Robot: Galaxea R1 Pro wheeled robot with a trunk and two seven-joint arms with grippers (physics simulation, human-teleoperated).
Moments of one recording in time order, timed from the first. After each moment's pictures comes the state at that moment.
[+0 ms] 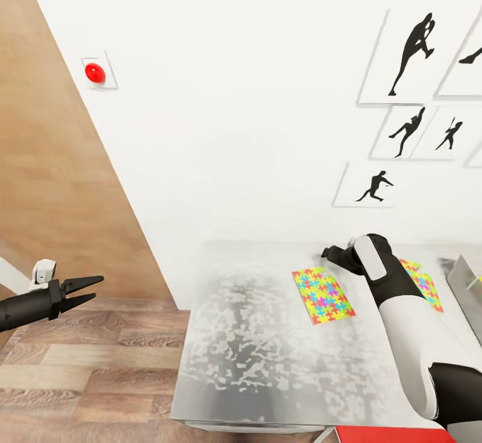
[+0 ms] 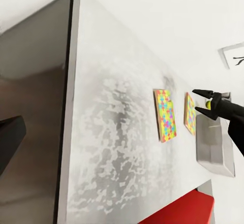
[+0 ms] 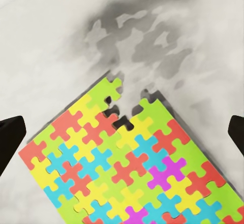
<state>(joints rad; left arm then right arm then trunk) -0.31 0.71 0.15 -1.40 1.36 1.04 -0.38 -0.98 -0.11 -0.08 -0.81 -0.68 0.88 -0.51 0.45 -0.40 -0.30</state>
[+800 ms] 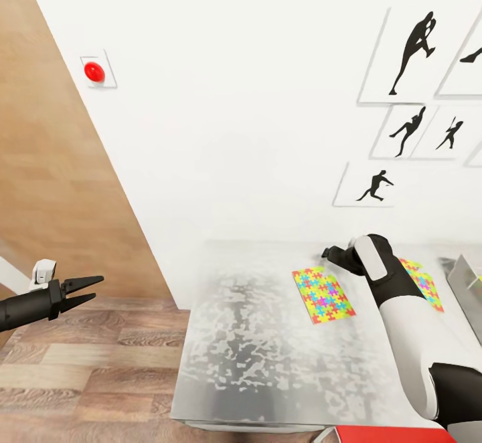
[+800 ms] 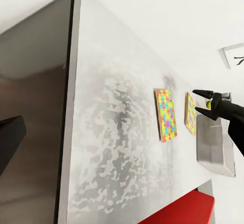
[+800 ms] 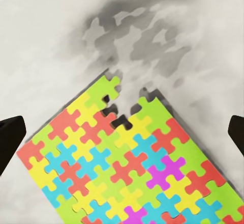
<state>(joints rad) -0.31 0.71 0.15 -1.40 1.36 1.04 -0.38 -0.98 -0.11 -0.09 -0.81 -0.68 0.88 -0.51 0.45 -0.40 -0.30</state>
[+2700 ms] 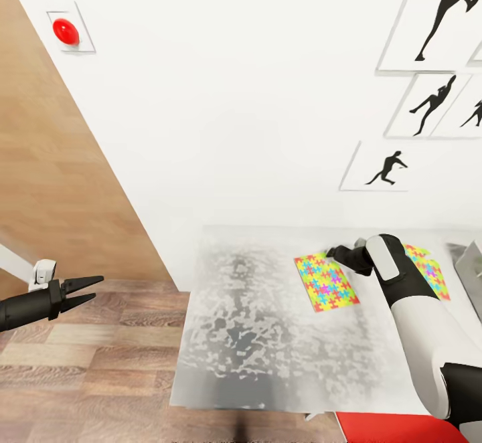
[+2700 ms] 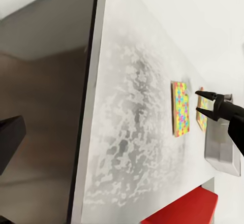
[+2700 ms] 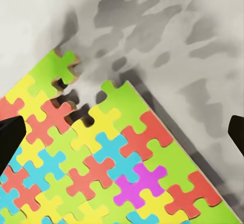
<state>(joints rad) -0.31 0.71 0.15 -1.40 1.36 1.04 -0.38 -0.98 -0.17 -0.09 -0.80 -0.70 0.92 -0.43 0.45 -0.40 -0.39</state>
